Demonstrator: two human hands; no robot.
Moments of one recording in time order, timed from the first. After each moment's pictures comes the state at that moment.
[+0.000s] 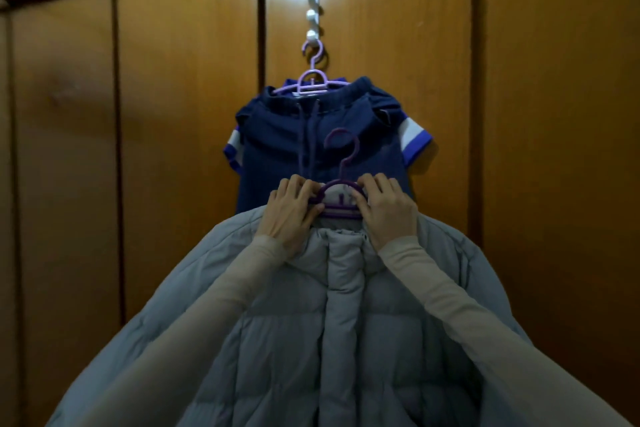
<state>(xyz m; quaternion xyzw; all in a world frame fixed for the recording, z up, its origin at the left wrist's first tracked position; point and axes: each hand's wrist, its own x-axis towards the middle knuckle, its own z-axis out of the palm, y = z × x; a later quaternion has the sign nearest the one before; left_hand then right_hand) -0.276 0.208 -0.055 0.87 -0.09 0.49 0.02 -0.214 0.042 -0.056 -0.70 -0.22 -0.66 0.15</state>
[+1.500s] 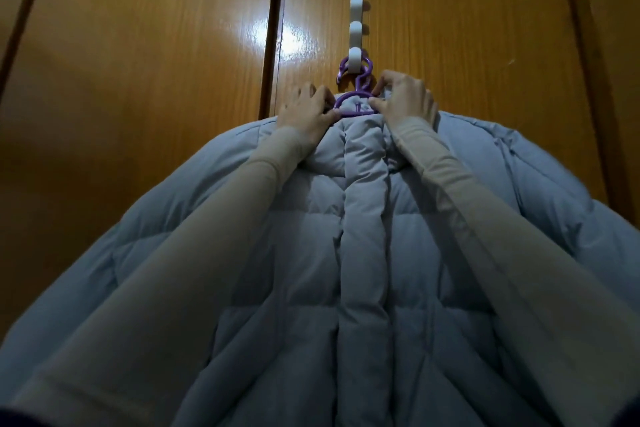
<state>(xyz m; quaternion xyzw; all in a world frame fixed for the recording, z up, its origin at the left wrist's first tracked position) -0.033 0.338 0.215 0.78 -0.14 0.60 0.08 -0.045 0.186 0.219 -0.71 -0.15 -0.64 0.24</state>
